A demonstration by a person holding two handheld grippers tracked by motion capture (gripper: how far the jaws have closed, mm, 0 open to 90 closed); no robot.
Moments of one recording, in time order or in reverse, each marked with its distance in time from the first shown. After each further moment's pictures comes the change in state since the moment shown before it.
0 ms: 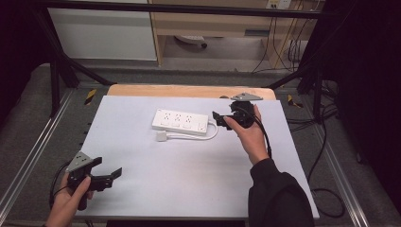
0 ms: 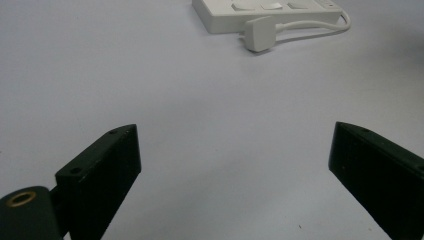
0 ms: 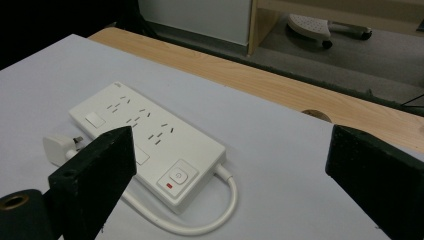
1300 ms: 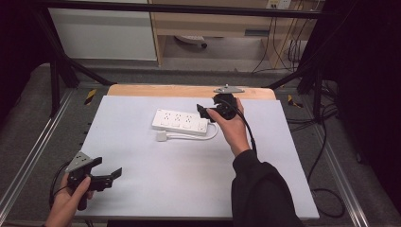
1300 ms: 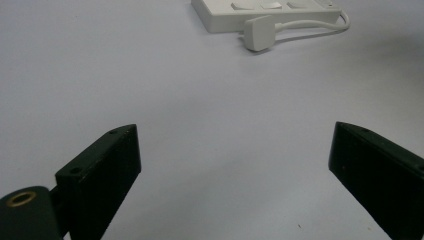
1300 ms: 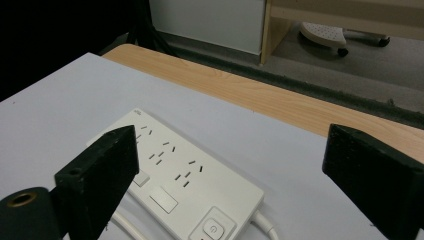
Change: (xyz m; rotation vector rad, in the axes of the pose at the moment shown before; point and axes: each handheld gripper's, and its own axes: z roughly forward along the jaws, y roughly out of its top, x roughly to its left) left arm 0.001 0.000 0.000 0.006 -0.004 0.000; right arm 0.028 0.022 0.040 -0.024 0.032 0.018
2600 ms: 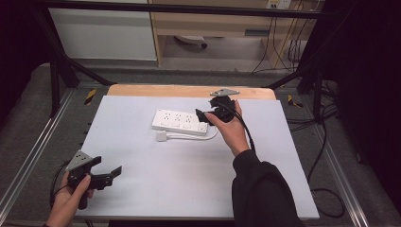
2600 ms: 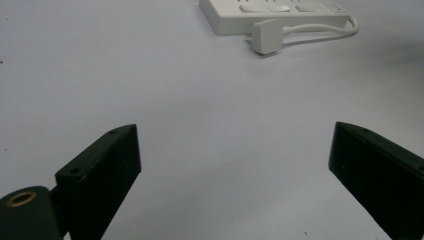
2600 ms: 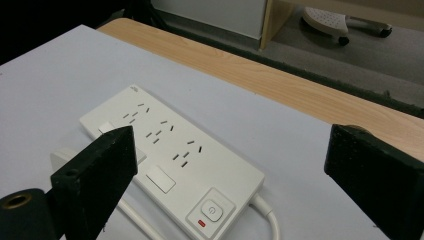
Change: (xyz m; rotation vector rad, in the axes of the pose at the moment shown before) left arm 0.001 0.001 0.002 -0.008 0.020 -0.020; right arm 0.005 -0.007 0.006 0.072 -0.010 -0.050
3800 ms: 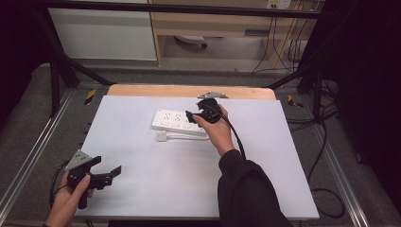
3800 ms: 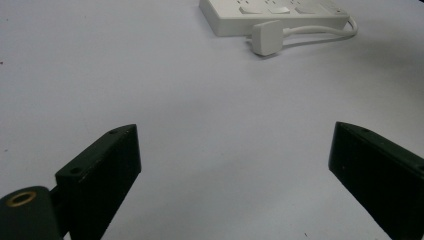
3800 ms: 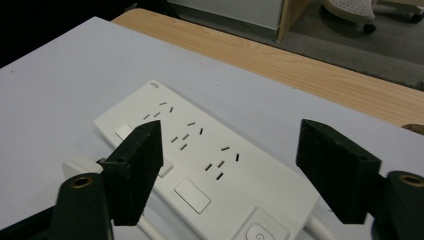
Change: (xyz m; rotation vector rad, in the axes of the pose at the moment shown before) left arm 0.001 0.000 0.000 -0.002 -0.003 -0.003; right arm 0.024 -0.005 0.040 0.018 0.054 0.029
